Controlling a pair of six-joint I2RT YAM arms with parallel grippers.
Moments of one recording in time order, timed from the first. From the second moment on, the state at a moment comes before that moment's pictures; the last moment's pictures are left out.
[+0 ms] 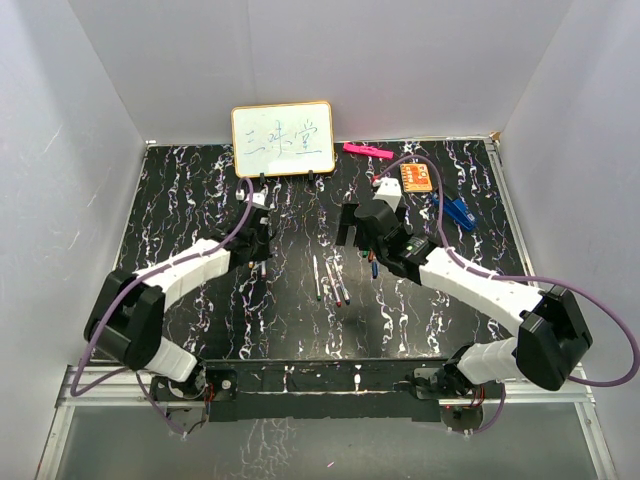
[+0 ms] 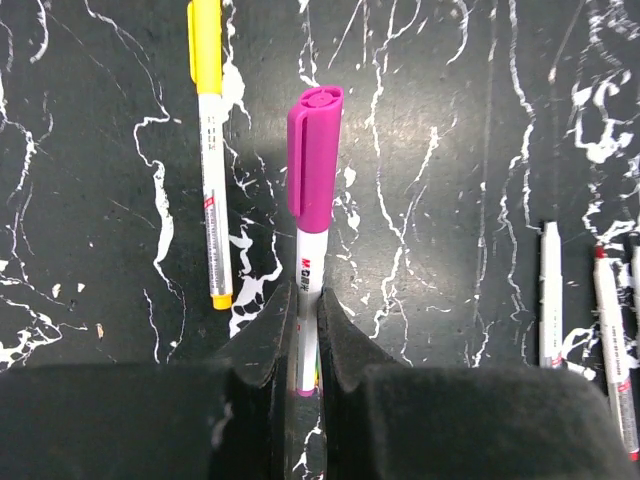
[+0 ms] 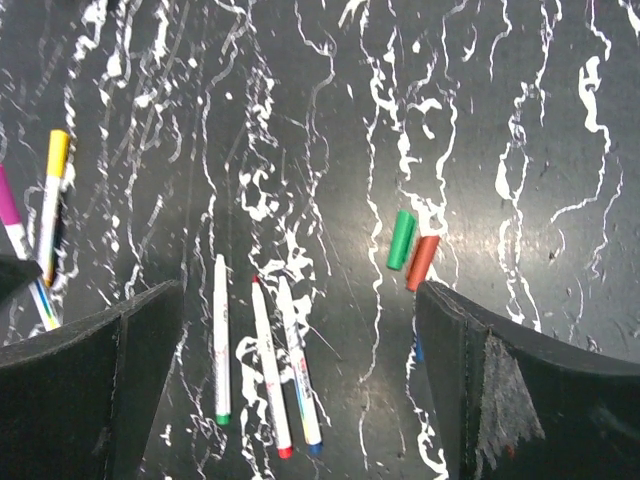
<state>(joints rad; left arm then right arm) -0.52 1.46 0.86 -0.29 -0.24 -0.42 0.73 1.33 0.98 -0.26 0.46 0.58</state>
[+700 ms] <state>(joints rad) -0.41 1.71 1.02 -0.33 -0.13 -0.38 0.72 1.30 0.88 -0.34 0.46 0.58</state>
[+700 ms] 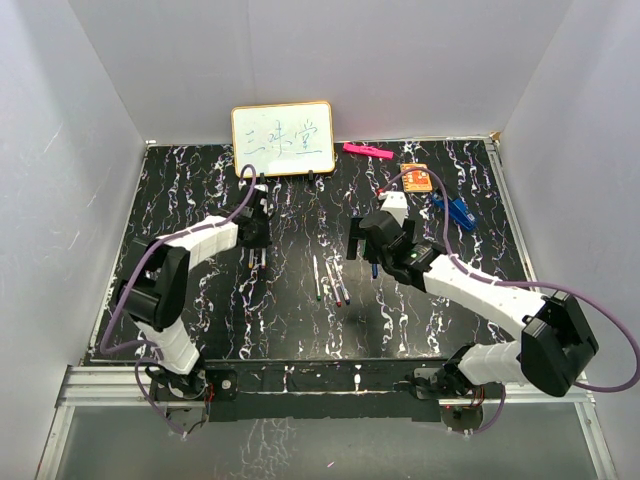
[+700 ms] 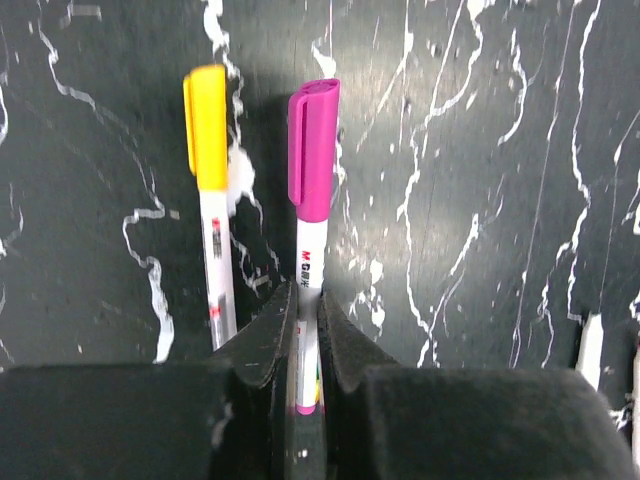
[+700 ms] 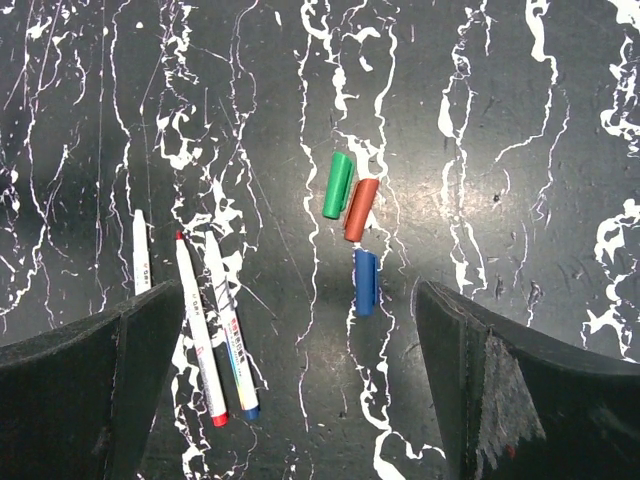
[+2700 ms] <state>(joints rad) -0.81 1.73 1.06 -0.44 -0.14 -0.49 0.72 1.05 0.69 -0.24 0.50 0.57</state>
